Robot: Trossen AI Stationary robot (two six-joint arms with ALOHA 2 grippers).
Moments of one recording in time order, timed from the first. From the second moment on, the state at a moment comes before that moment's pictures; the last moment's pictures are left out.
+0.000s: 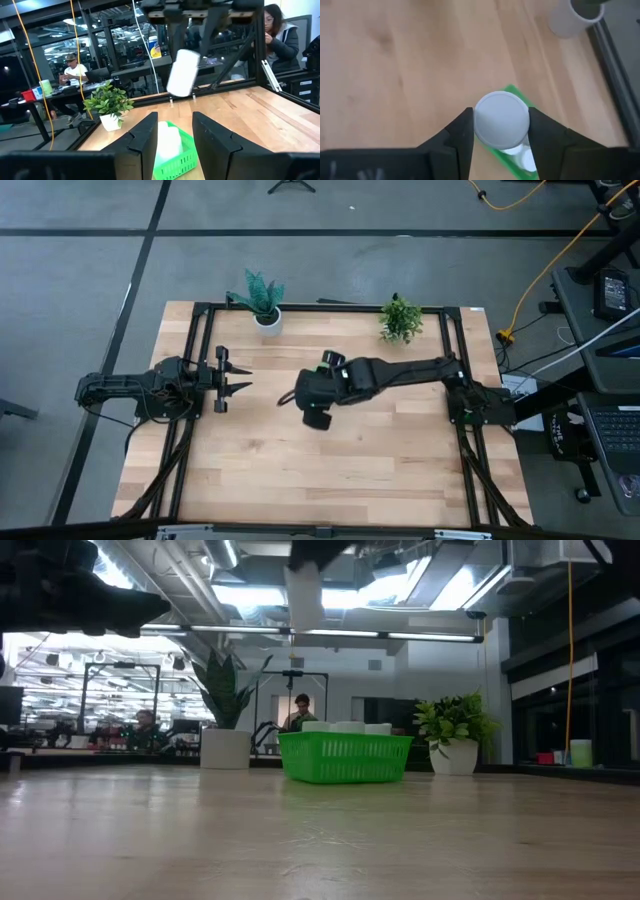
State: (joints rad) left arm 0.06 0.00 0.01 0.11 -0.01 0.20; right arm 0.20 2.15 2.36 -1.32 0.40 0.33
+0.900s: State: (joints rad) left arm 0.06 0.00 0.01 0.11 -0.01 0.20; right arm 0.15 2.16 2.10 -1.15 0.28 0.15
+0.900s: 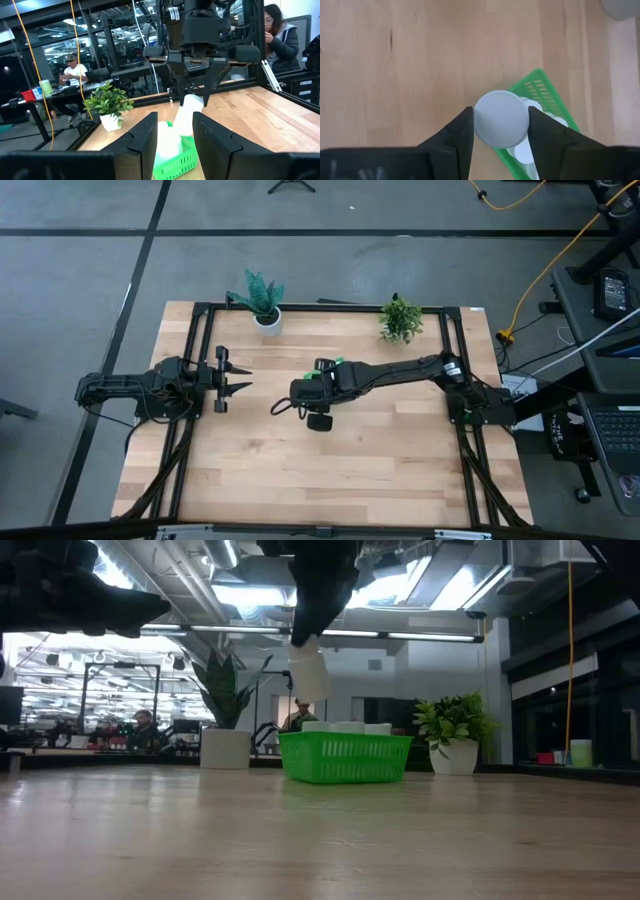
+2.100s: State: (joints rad) left arm 0.06 0.00 0.01 0.11 -0.01 0.20; right arm 0.13 2.16 1.98 -1.04 0.26 0.18
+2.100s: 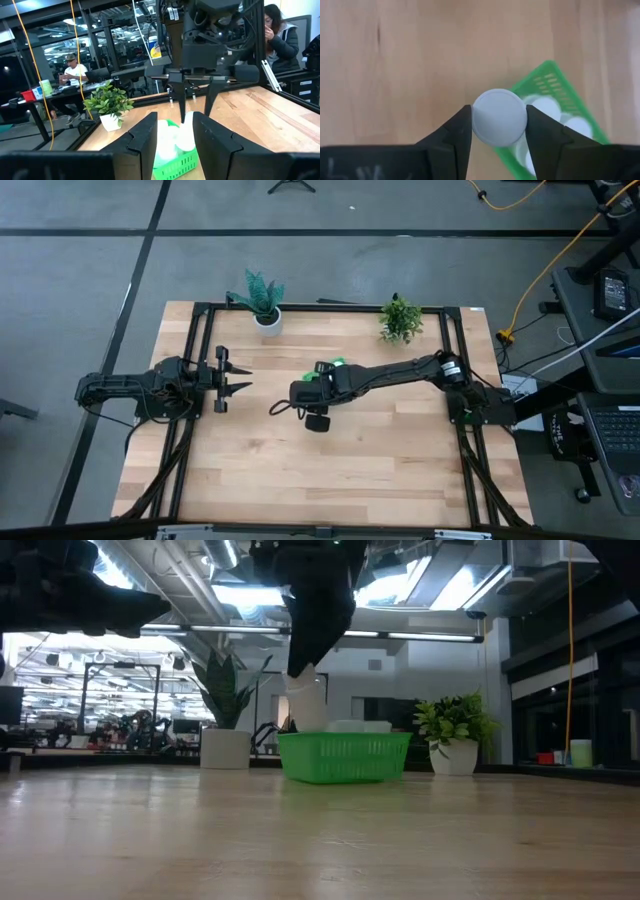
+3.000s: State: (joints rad) left arm 0.06 0.00 0.01 0.11 -0.01 0.20; right arm 0.11 2.14 1.84 -0.92 0.23 0.22
